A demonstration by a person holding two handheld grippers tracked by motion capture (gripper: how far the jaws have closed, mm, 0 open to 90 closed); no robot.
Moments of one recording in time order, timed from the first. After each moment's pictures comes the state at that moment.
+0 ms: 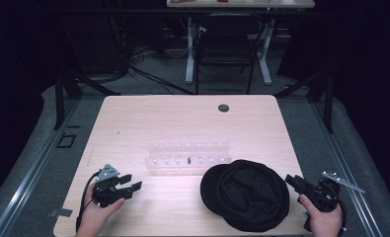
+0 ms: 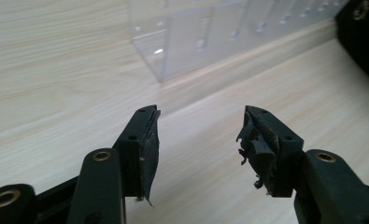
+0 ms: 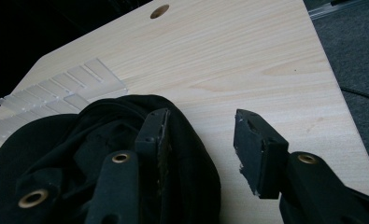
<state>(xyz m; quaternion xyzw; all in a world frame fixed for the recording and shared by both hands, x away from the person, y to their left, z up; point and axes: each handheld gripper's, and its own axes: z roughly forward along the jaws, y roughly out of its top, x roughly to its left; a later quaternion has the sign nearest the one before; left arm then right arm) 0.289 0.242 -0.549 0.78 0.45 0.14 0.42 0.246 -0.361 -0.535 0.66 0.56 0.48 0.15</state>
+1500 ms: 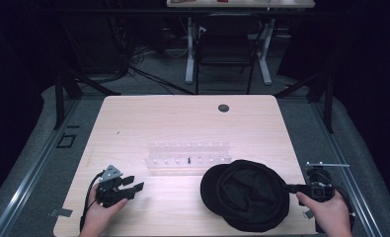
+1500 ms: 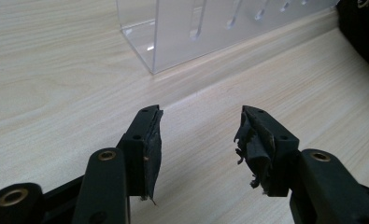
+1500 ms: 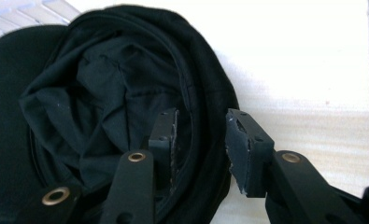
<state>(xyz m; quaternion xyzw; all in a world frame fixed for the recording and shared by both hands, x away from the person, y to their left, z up) 0.291 0.236 -0.558 0.78 0.45 0.13 0.41 0.262 -0.339 -0.489 0.68 0.67 0.29 0.04</state>
